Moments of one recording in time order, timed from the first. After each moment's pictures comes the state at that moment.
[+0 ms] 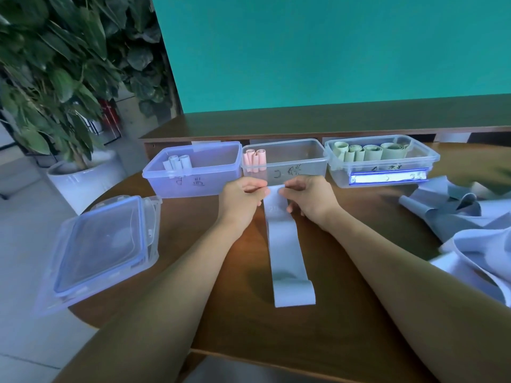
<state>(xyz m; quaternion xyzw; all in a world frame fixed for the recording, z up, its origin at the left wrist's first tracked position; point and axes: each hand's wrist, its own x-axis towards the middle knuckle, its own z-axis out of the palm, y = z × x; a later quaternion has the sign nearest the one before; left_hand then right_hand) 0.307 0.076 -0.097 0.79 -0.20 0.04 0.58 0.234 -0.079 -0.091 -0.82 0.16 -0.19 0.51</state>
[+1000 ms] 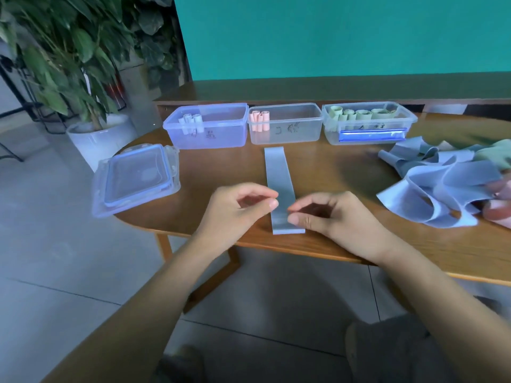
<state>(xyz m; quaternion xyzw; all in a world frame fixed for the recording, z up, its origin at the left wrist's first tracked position) 0.126 0.181 -0.089 0.77 -0.32 -0.02 0.55 0.027 -0.018 -0.091 -0.87 -0.05 -0.13 0.47</state>
